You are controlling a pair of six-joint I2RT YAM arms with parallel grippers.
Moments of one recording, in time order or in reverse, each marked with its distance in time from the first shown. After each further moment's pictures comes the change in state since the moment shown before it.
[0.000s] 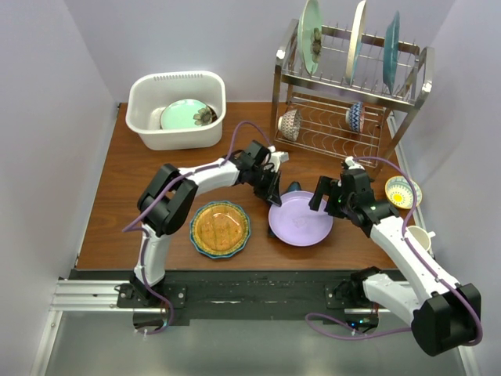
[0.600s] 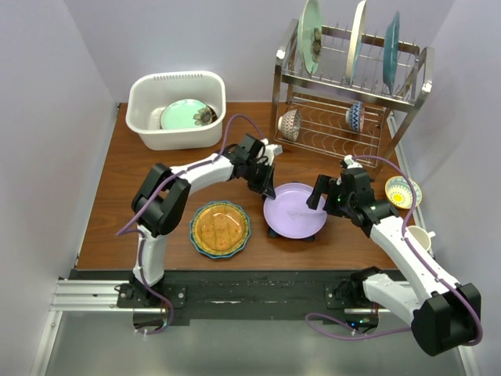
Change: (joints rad) left arm 0.042 -0.038 0.018 -0.054 -0.065 0.022; right arm 0.000 0.001 0.000 0.032 -0.042 0.000
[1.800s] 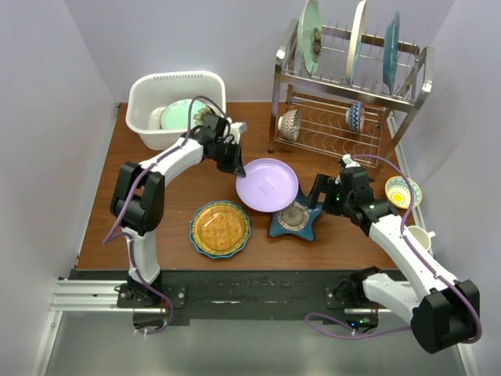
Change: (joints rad) left arm 0.240 -0.090 0.031 -0.153 -0.041 0.091; right arm 0.000 0.018 0.000 0.024 -0.027 -0.001
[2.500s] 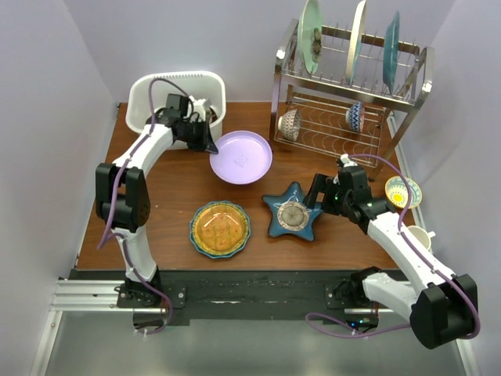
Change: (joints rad) left arm 0.222 -0.024 0.114 -0.086 0.026 0.042; right arm 0.000 0.031 -0.001 0.019 -0.018 0.000
